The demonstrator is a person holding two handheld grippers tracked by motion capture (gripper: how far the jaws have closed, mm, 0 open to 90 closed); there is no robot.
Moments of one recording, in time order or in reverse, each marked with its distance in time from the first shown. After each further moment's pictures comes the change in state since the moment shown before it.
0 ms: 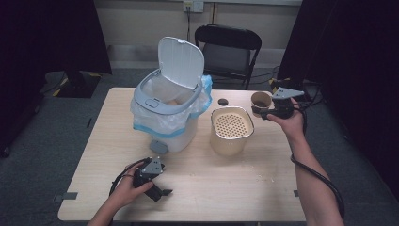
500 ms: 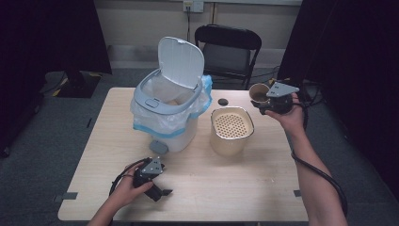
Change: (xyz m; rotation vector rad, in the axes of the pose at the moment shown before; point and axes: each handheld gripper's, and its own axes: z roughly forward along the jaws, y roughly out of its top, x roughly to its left) left arm 0.000 0.000 0.000 0.000 0.000 -0.001; right arm 0.011 0.034 -0.006 0.019 -0.120 -0.271
